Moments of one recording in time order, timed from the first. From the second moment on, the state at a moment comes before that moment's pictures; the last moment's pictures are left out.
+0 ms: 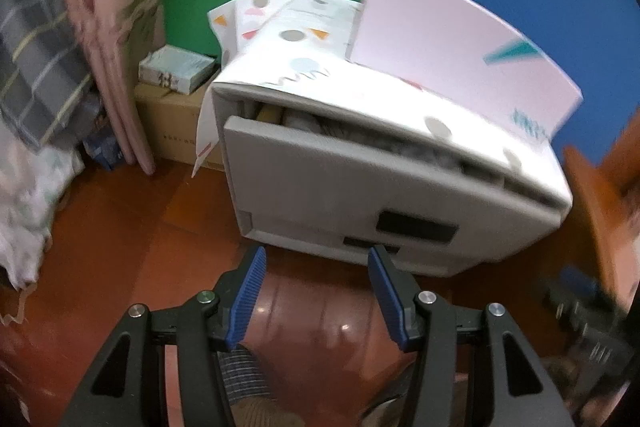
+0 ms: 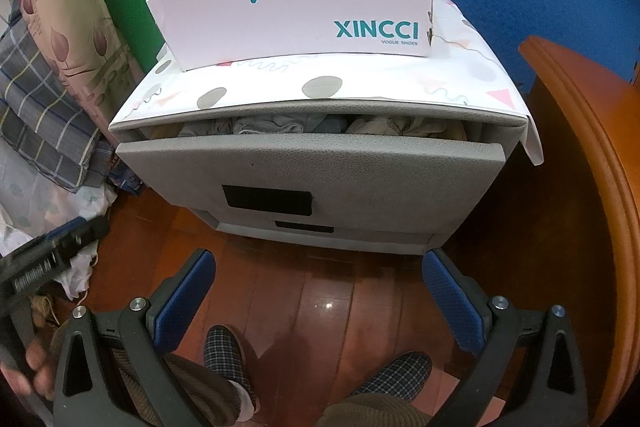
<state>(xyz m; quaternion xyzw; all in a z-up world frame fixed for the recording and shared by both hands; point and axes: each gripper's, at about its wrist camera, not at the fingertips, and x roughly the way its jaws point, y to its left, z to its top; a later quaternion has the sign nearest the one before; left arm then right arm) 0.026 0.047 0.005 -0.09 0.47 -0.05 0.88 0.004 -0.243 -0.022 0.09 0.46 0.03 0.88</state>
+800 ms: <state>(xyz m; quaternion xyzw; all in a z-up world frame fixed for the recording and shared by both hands) 0.150 0.090 -0.039 -0.27 0.52 -0.04 0.81 0.008 -0.251 -0.028 0.12 0.47 0.04 0.87</state>
